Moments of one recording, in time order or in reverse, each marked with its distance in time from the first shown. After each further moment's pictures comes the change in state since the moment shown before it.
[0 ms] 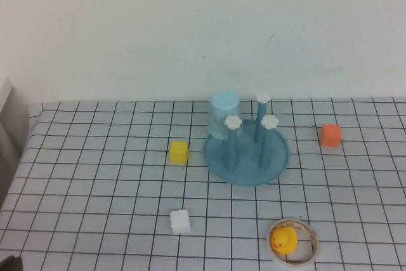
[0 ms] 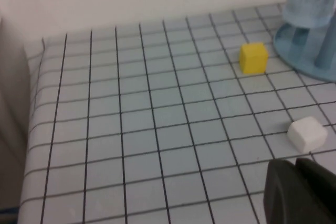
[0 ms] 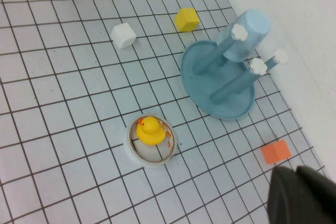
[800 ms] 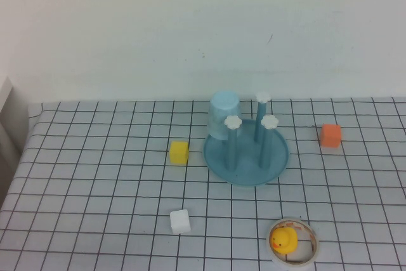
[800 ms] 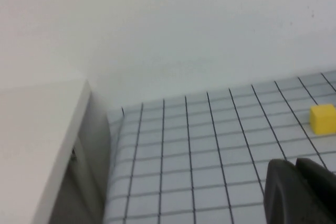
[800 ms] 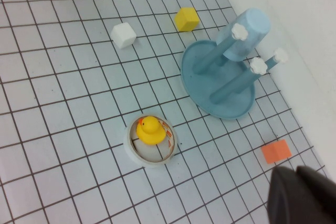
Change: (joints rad) right arm 0.000 0.000 0.001 0.000 0.000 0.002; left arm 0.387 -0.260 0.108 -0.560 -0.191 0.756
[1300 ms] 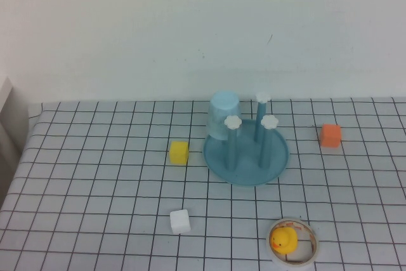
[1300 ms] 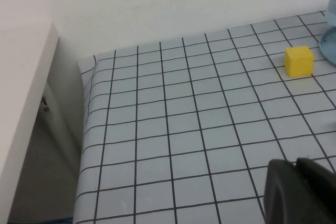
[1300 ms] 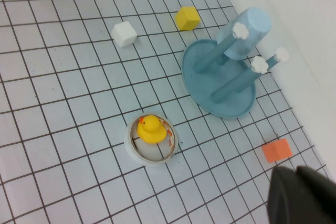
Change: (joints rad) right arm 0.000 0.000 0.002 0.000 0.000 0.000; left arm 0.000 -0.016 -0.002 -0.193 0.195 0.165
